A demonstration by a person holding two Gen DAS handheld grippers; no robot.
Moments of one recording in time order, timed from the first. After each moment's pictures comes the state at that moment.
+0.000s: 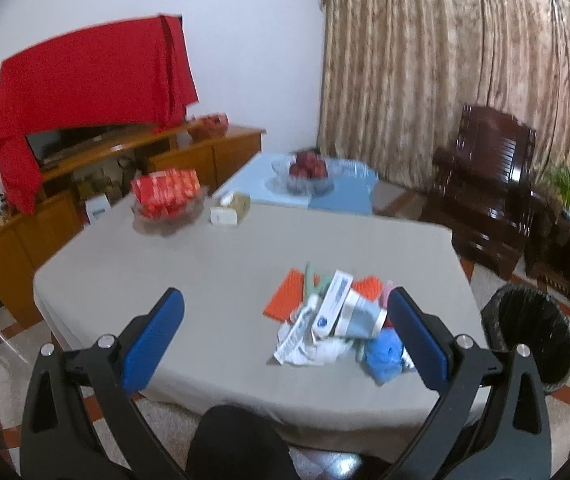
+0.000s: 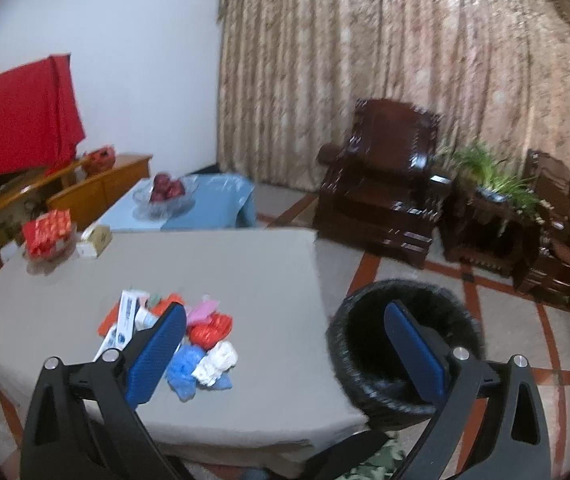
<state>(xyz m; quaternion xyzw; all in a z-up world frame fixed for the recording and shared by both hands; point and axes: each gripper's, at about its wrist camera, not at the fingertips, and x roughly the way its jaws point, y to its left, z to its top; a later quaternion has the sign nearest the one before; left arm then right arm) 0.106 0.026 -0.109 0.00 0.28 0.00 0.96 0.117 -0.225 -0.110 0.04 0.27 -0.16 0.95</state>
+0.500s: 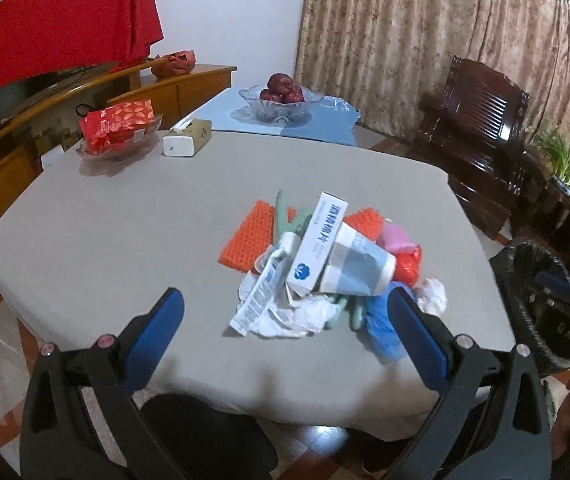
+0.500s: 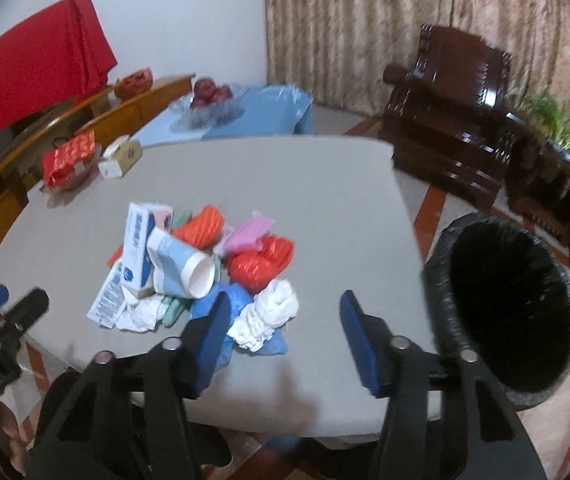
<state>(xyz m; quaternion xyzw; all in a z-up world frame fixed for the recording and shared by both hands) 0.179 0.013 -0.226 -0.01 0.36 -0.04 0.93 0.229 -0.203 -0.239 0.07 0.40 -0.06 0.91</state>
